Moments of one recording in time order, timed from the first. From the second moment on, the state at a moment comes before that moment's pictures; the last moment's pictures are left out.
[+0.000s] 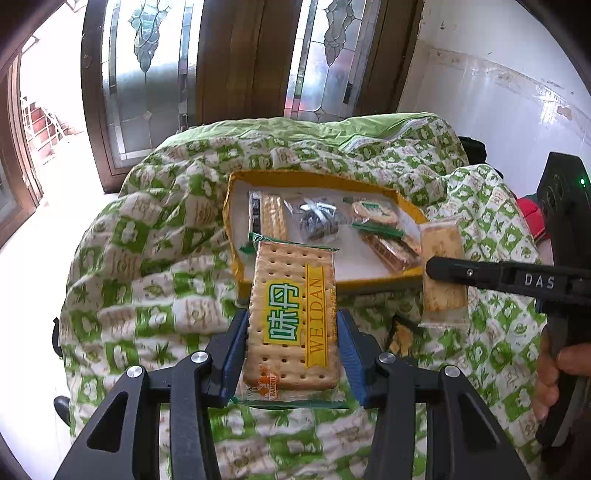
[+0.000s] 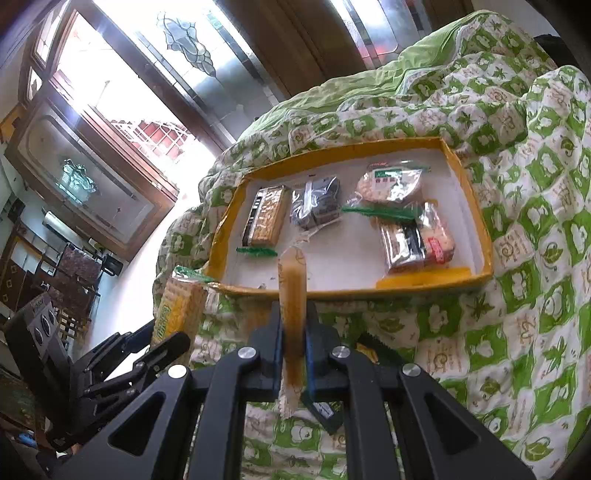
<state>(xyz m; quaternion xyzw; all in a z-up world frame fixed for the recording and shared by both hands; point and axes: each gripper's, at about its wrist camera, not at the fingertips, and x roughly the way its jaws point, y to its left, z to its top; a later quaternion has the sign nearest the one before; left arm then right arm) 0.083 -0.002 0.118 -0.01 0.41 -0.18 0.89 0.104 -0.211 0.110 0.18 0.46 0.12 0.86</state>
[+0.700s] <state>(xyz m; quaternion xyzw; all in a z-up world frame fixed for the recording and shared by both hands) 0.124 -0.030 0.128 0.01 0.40 -0.19 0.89 0.125 -0.205 0.123 0.11 0.44 0.09 0.89</state>
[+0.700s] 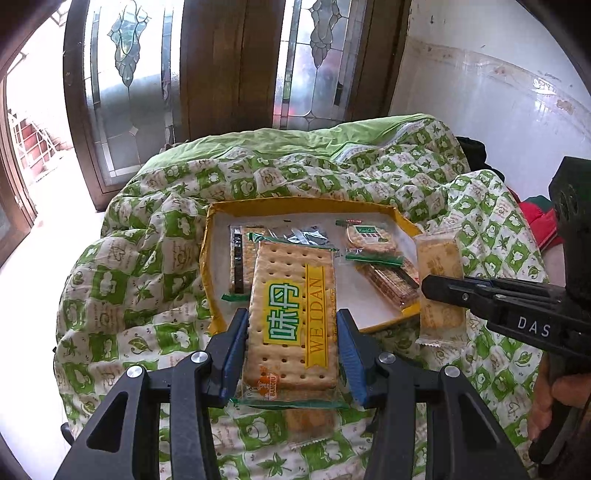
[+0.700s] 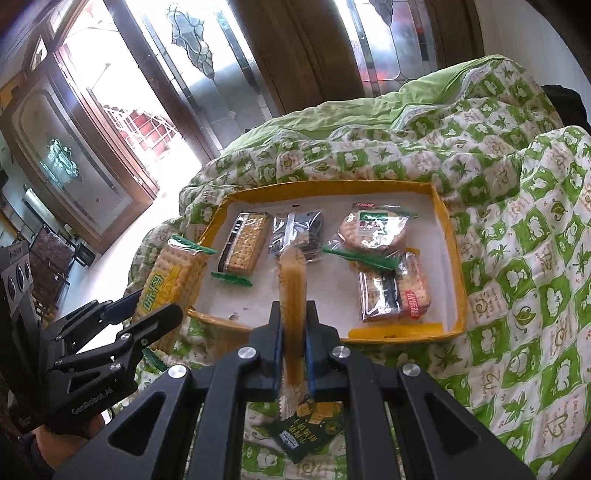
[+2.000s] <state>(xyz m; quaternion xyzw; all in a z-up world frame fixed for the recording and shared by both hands) 0.198 -0.047 0.066 -0.02 0.46 -0.18 0.87 0.204 -0.208 0.039 0.19 0.49 0.11 0.84</state>
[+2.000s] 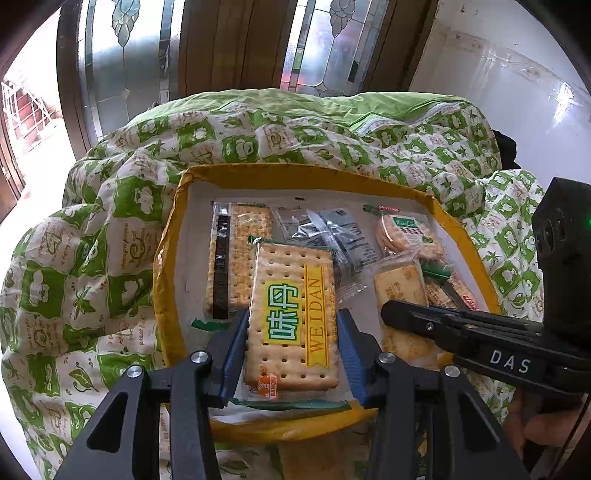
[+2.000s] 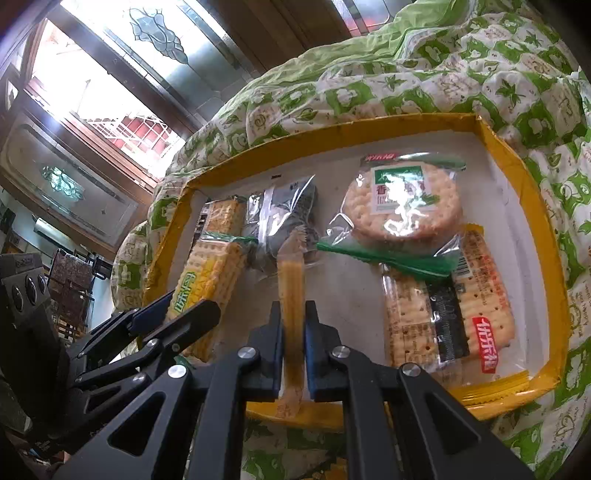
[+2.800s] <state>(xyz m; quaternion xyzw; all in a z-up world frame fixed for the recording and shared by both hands) 0.196 -0.050 0.063 0.00 0.46 -0.17 0.87 0.206 -0.211 0.046 0.19 0.46 0.10 0.86</state>
